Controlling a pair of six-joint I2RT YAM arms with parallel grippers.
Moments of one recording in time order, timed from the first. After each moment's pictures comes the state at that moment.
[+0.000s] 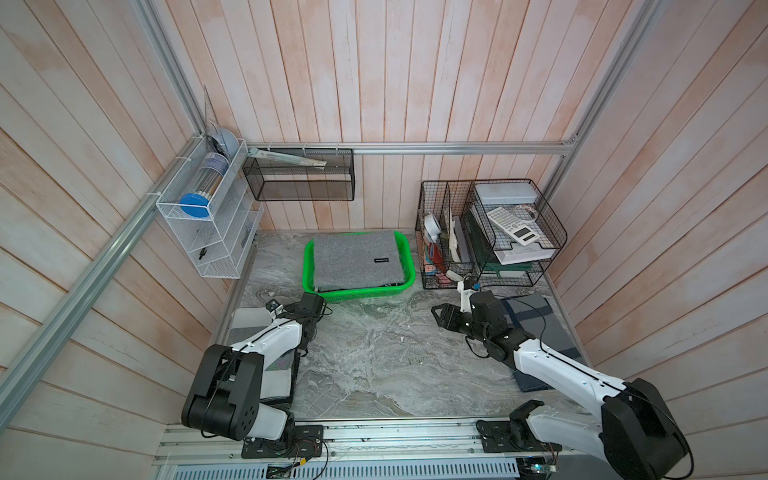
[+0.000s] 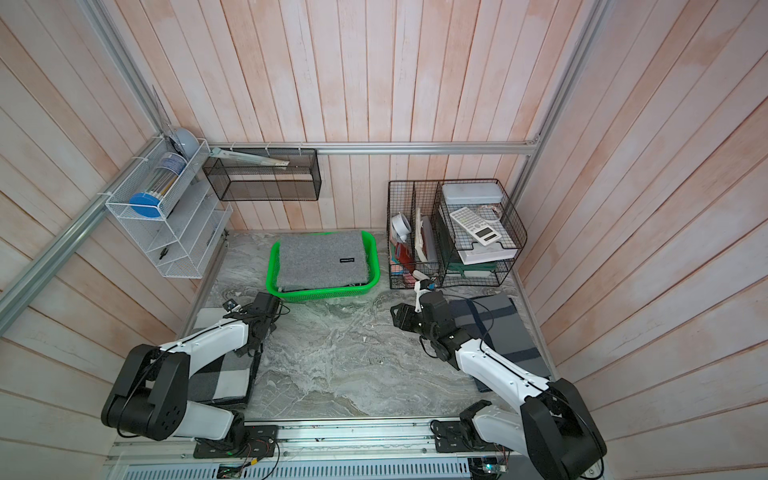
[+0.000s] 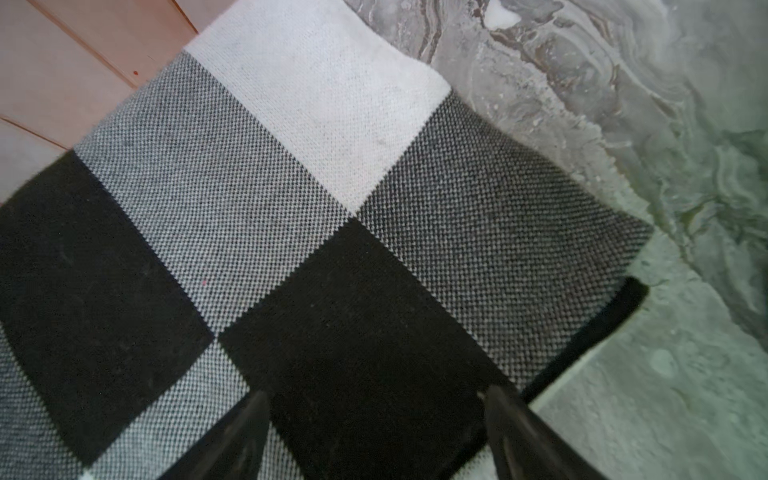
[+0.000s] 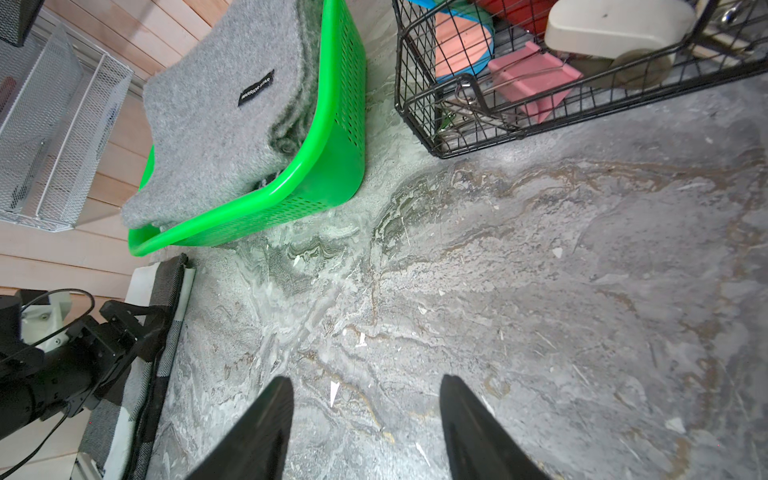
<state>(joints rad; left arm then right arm) -0.23 1.46 0.69 -0.51 -0.59 -0.96 0.51 1.18 0.55 0.03 -0.13 0.69</state>
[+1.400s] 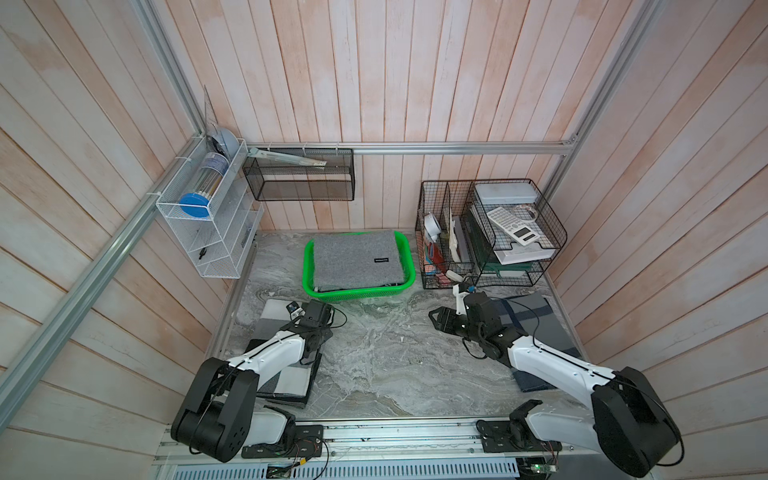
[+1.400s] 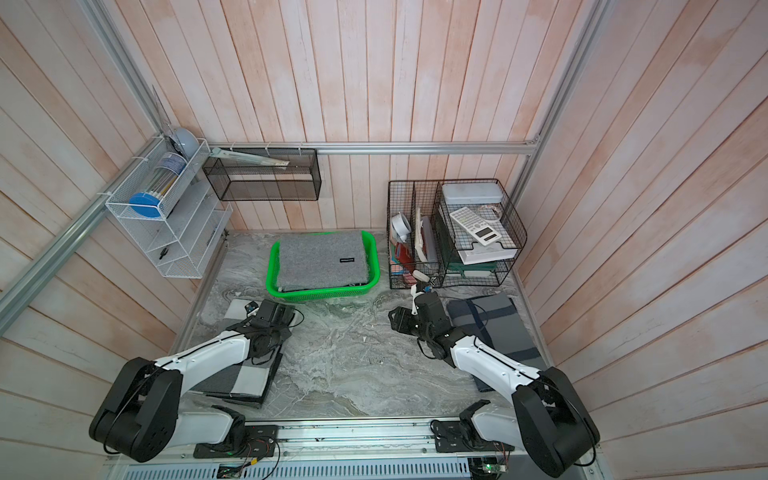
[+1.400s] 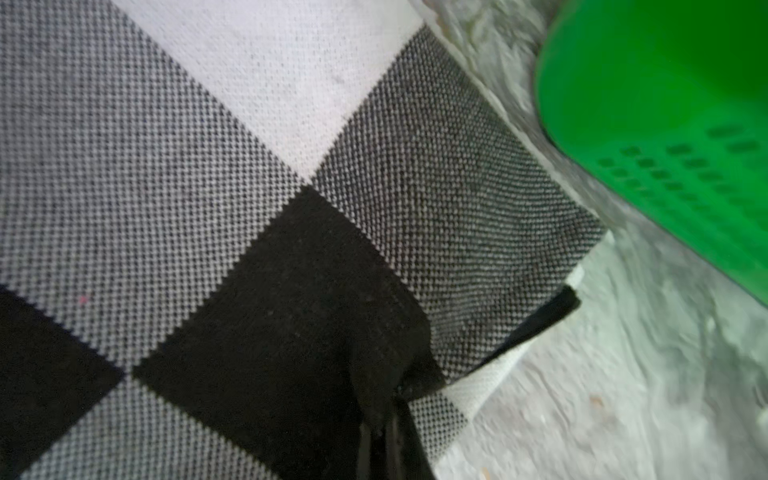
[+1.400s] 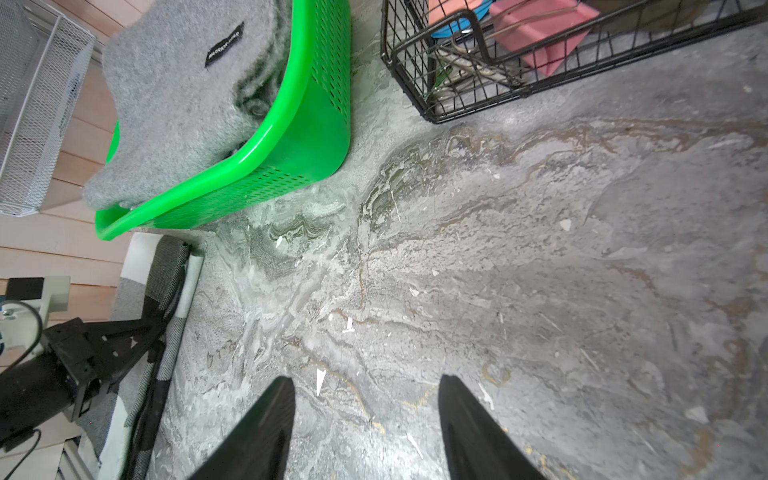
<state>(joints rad) -0.36 1.34 0.58 -0.34 -0.25 -0.91 0.53 1.24 0.56 0.02 -0.13 0.70</state>
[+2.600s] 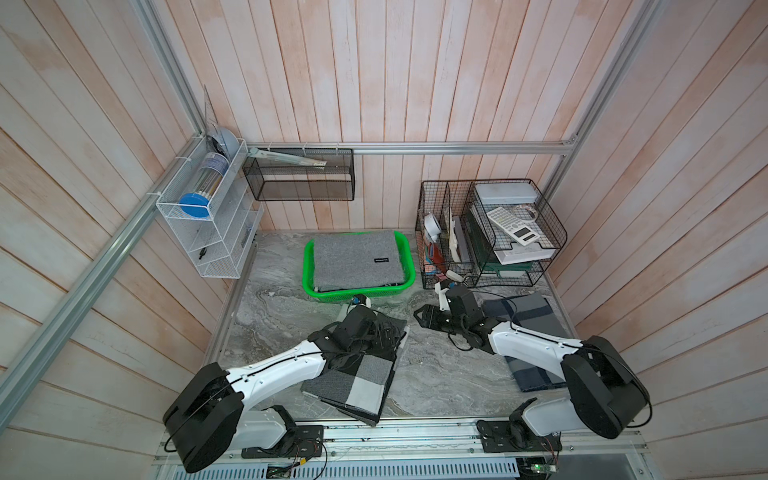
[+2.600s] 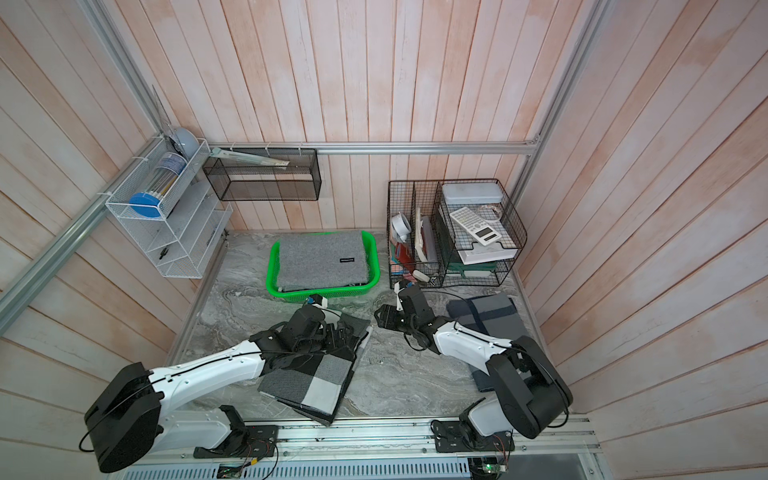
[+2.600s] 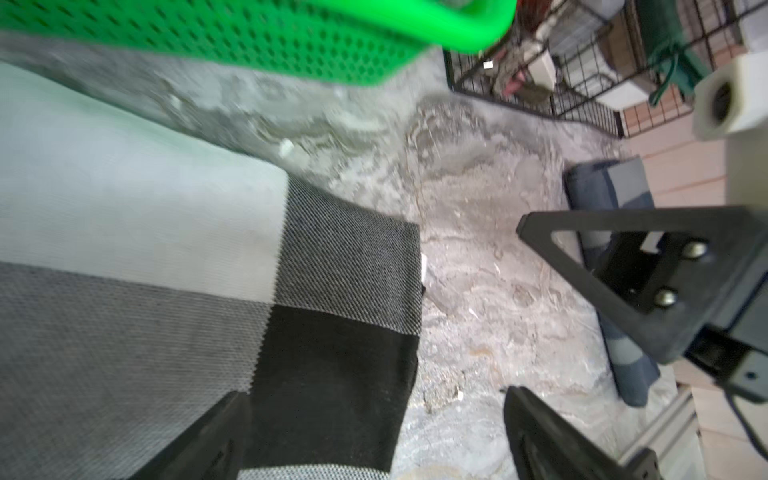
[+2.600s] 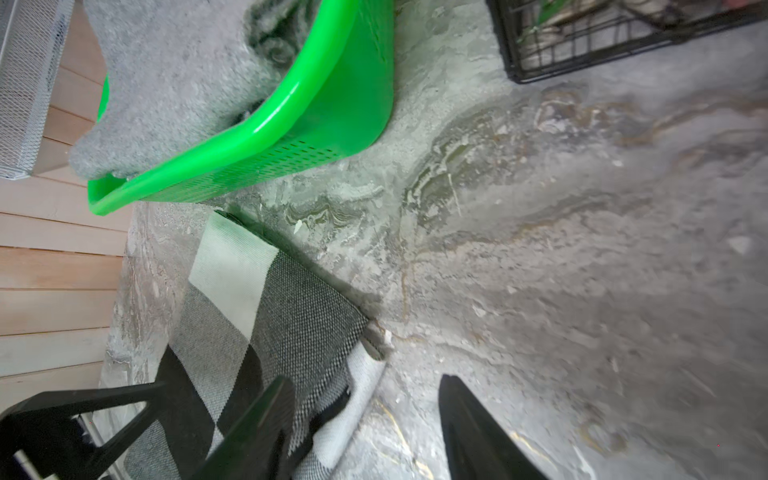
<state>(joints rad) -0.80 1.27 0.69 -0.18 -0.09 -0.81 0.60 1.47 0.70 0.06 -0.18 0.70</state>
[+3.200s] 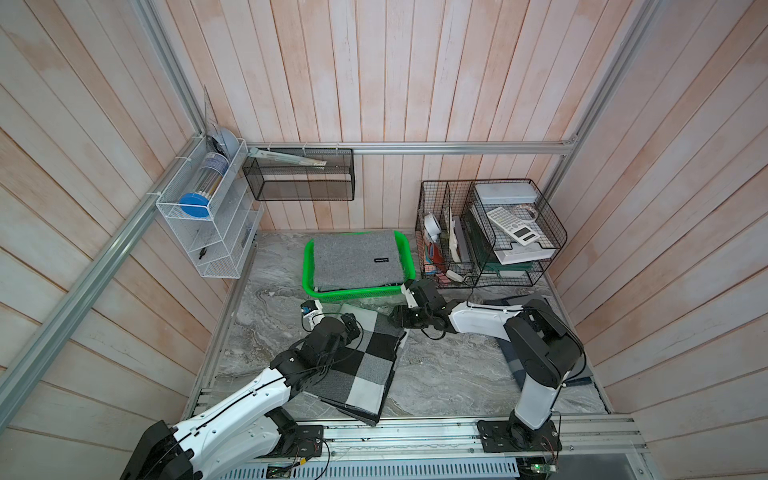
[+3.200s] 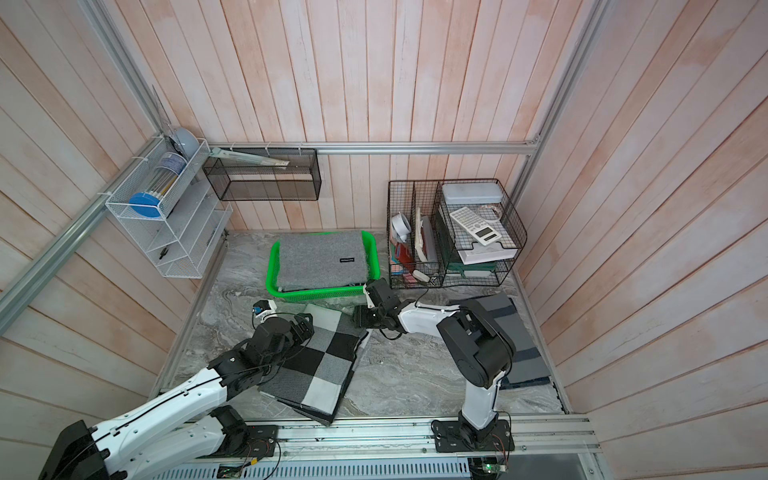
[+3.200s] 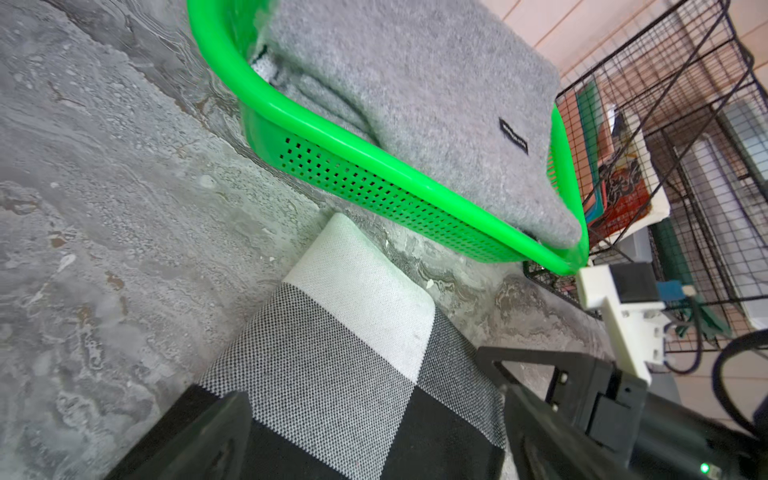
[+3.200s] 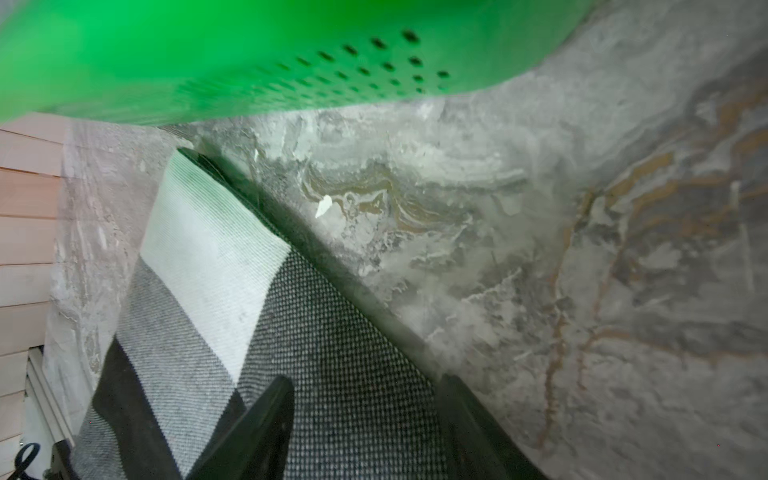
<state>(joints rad) -0.70 0.93 0.49 -0.23 -0.40 -0.99 0.71 1.82 0.98 -0.06 -0.23 0.62</state>
